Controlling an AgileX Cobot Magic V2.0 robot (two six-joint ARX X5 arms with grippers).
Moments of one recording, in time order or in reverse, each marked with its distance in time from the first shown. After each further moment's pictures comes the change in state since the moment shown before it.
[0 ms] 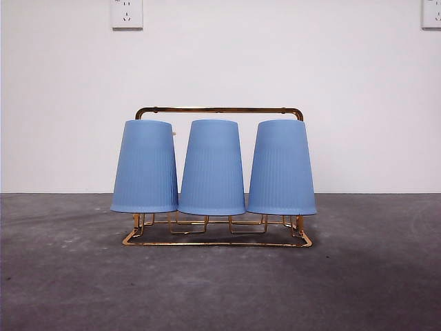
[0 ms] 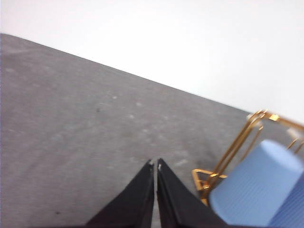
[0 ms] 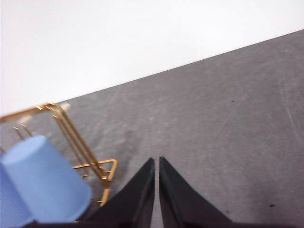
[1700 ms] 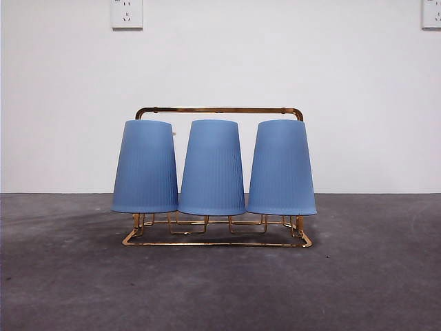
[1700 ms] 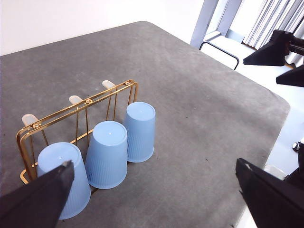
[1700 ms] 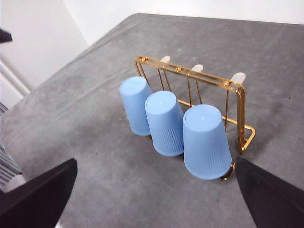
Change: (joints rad) left arm -0.384 0.628 0.916 -0.592 0.420 0.396; right arm 0.276 0.589 0.736 -0.487 -0.354 -0.277
